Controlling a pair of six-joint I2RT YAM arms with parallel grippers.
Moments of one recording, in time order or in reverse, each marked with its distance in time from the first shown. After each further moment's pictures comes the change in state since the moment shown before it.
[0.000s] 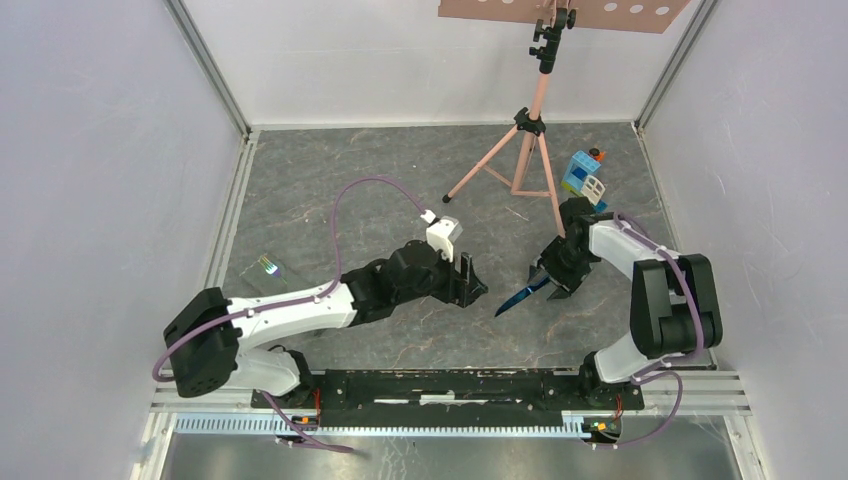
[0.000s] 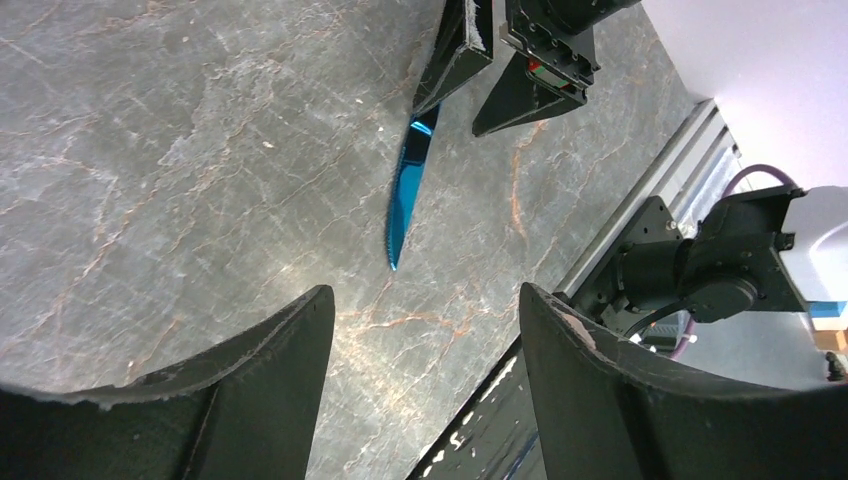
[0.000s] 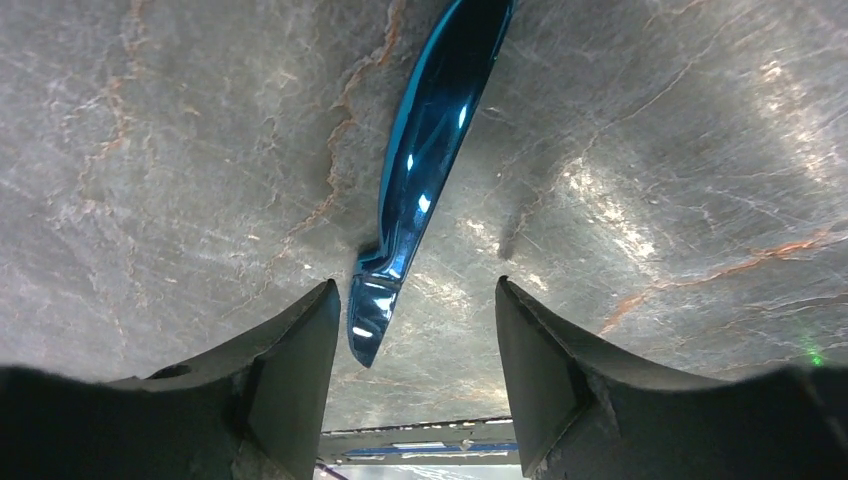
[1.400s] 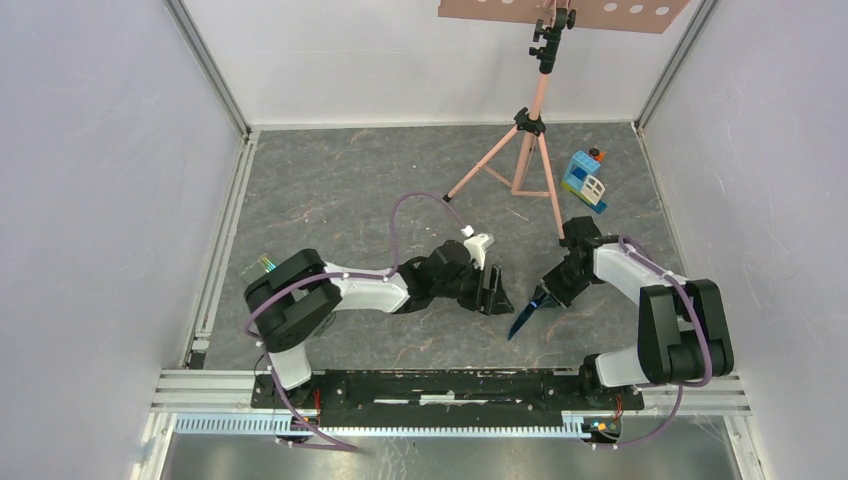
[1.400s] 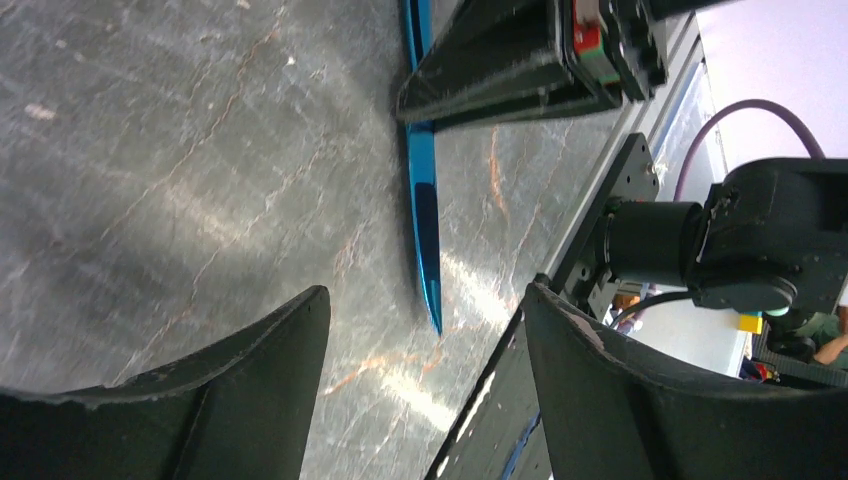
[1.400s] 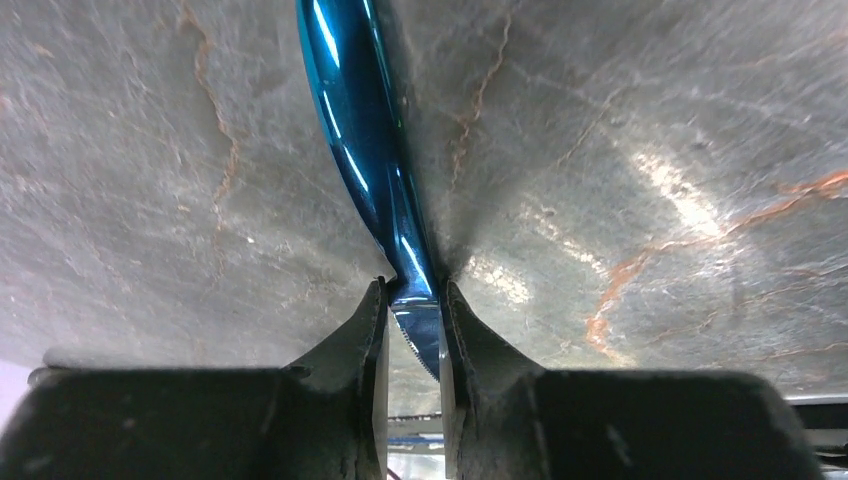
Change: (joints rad) left arm 0.037 0.409 0.060 0.248 0.338 -0.099; right arm 0.007 -0.113 -0.171 0.075 -0.048 0.150
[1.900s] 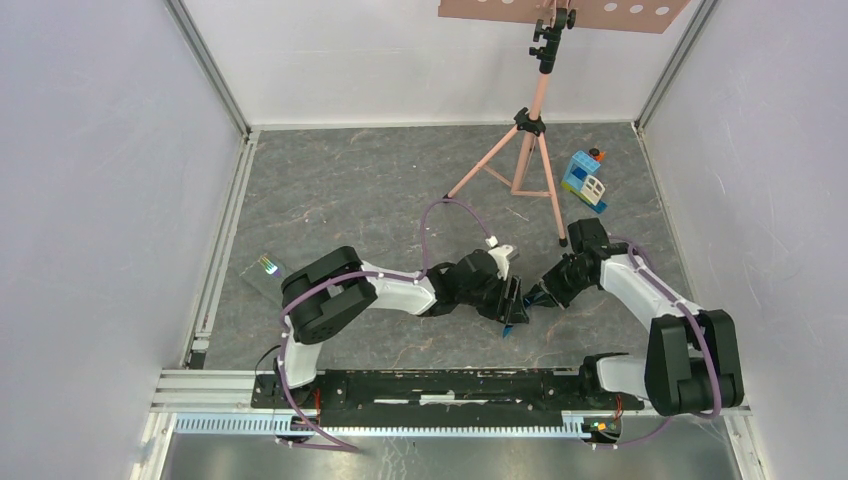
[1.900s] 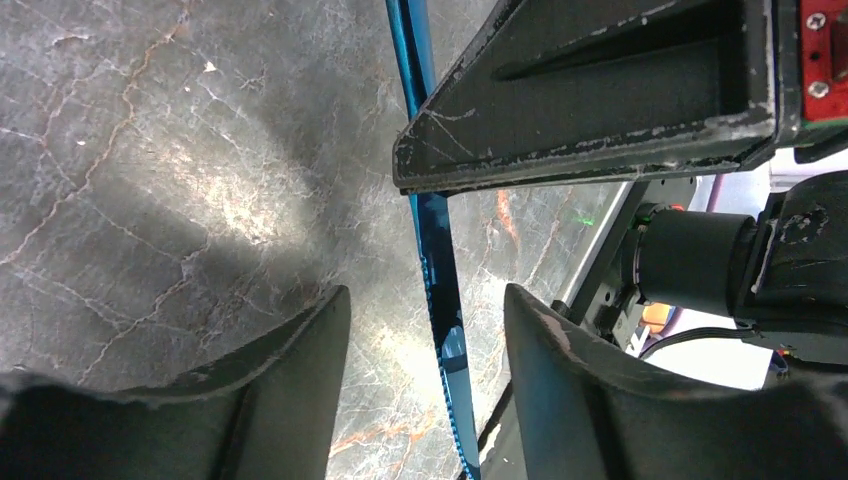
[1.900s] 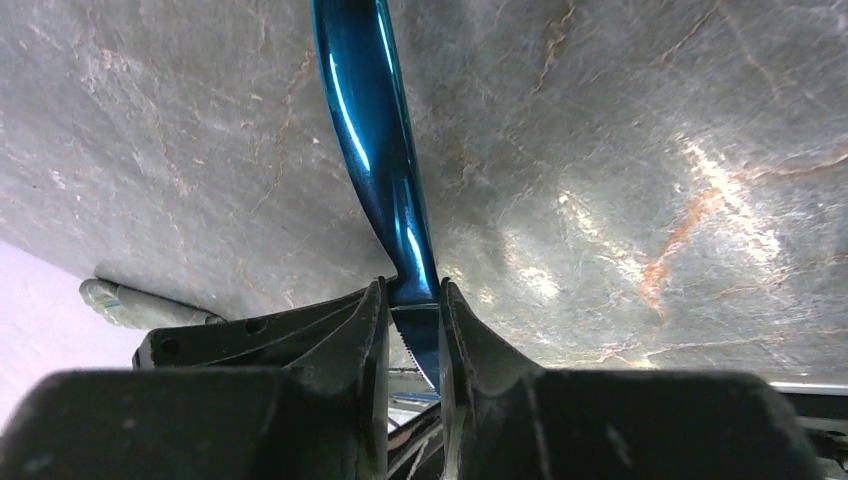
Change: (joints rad) left arm -0.074 0.203 0.170 -0.019 -0.031 -0.009; right arm 0.000 -0.139 -0.036 0.000 -0.123 0.000
